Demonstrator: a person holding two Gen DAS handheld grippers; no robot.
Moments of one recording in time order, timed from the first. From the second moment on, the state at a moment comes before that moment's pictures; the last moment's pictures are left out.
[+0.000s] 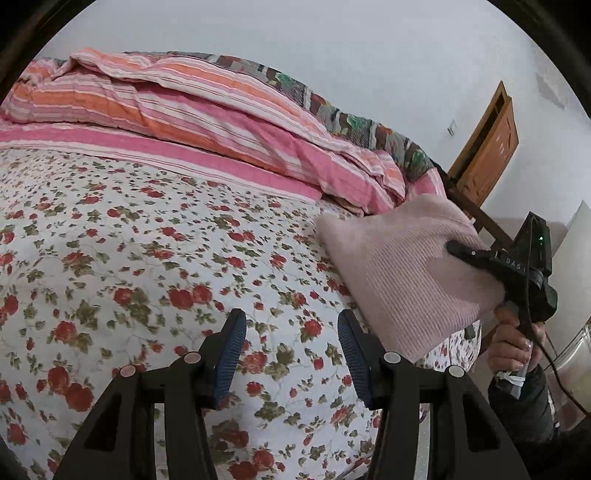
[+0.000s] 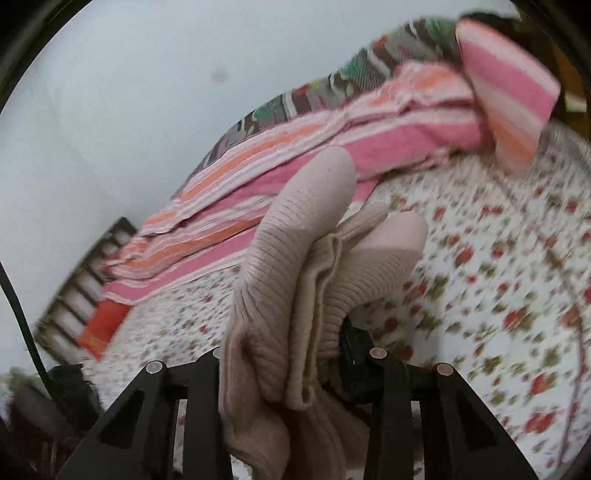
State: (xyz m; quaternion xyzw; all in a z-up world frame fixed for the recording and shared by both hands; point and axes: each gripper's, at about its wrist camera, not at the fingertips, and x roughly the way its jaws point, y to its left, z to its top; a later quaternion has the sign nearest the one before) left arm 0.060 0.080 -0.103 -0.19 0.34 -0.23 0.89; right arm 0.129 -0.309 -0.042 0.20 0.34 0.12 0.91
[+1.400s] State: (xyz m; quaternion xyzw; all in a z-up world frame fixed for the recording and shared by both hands) left arm 0.136 0.043 -0.151 -0.08 0.42 -0.24 0.87; right arm 0.237 -0.240 -0.108 0.11 0.38 0.16 0.91
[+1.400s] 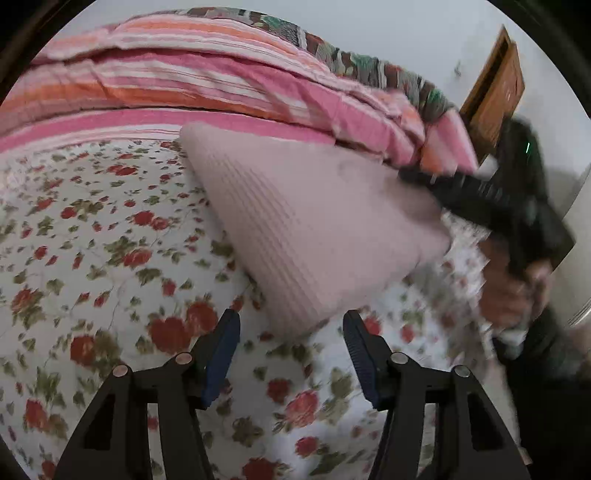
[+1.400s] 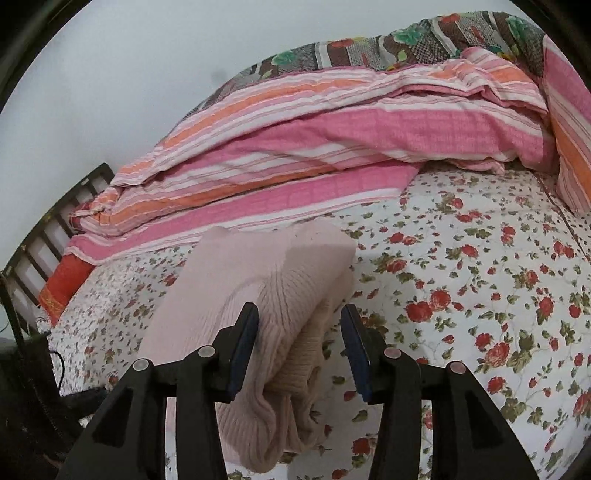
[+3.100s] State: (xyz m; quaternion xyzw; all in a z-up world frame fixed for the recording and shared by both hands) left arm 0.354 0.053 -0.144 -0.12 0.45 -0.09 0.88; right arm 0.257 -0.191 -0.155 0.00 0.37 0.17 0.91
